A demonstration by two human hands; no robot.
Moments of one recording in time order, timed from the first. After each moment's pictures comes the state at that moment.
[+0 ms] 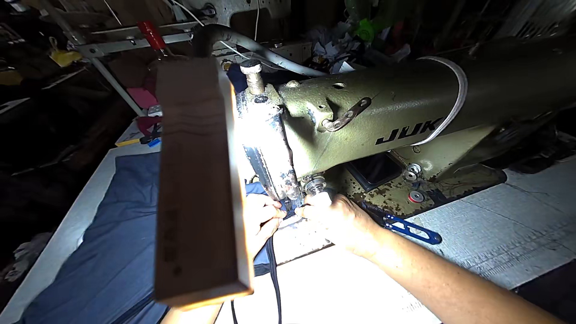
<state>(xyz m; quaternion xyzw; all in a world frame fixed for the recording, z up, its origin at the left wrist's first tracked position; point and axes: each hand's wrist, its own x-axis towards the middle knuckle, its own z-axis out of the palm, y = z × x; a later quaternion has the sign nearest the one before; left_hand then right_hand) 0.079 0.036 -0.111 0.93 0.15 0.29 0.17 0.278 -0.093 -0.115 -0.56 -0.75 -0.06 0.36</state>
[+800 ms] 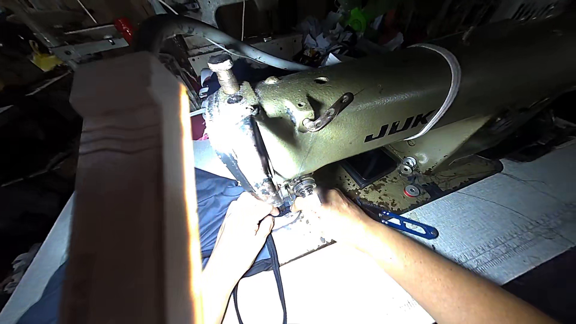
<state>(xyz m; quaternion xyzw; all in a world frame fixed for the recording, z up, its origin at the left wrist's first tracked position) 0.087 0.030 -0.114 0.92 0.22 0.29 0.14 0.277 -0.091 -0.105 -0.59 -0.71 -0.05 0.38</state>
